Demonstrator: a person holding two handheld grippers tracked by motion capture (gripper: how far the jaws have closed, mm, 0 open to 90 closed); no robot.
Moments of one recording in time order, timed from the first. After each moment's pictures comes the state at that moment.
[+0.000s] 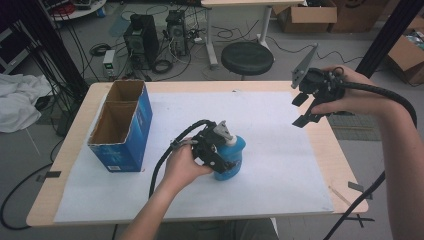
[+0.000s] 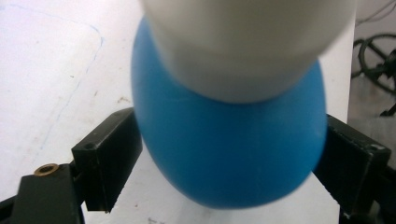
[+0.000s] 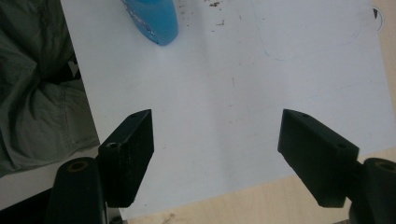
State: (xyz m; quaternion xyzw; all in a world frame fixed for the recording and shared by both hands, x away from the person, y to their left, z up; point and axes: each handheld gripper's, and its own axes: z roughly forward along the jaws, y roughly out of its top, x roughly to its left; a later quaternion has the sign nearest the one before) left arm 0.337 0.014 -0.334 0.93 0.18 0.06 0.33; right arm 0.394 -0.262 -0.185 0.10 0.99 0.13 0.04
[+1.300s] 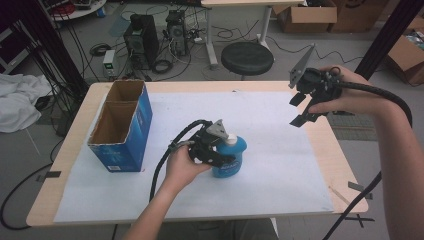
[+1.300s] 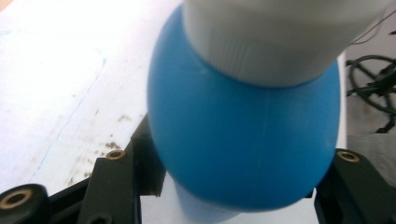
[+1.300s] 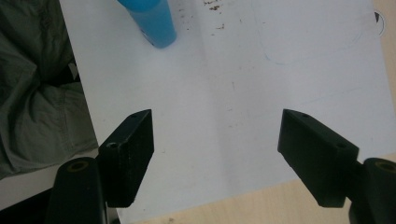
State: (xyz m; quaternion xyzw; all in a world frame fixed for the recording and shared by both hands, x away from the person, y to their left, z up) left arm 0.341 0.024 -0.336 0.91 0.15 0.06 0.39; right arm 0.398 -0.258 -0.188 0.10 0.98 0.14 0.04
